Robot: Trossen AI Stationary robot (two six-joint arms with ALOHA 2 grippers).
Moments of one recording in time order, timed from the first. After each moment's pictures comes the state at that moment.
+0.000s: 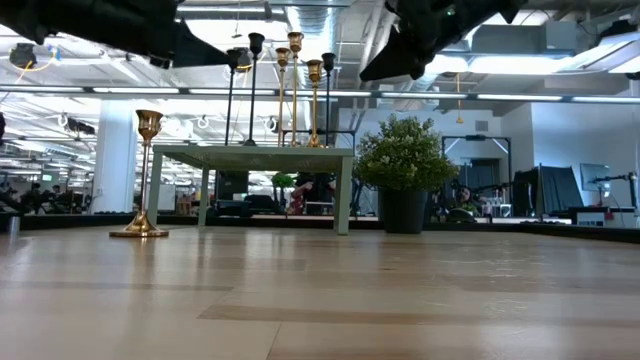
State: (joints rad) left arm -0.12 0.60 0.36 0.36 -0.59 0.31; right arm -0.13 1.32 0.98 -0.16 0.13 -0.12
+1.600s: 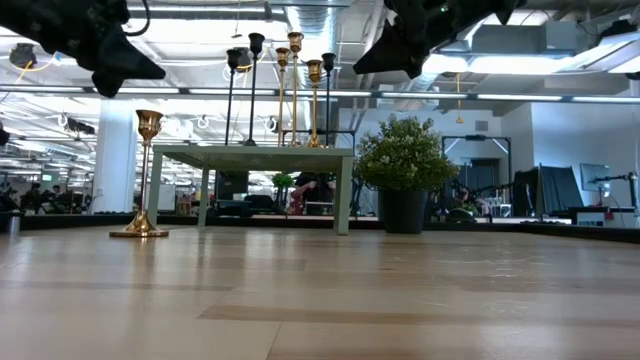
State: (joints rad) left arm 0.39 0.12 0.46 -0.49 0.08 -0.09; right arm -0.15 1.33 0.98 -0.07 0.13 -0.05
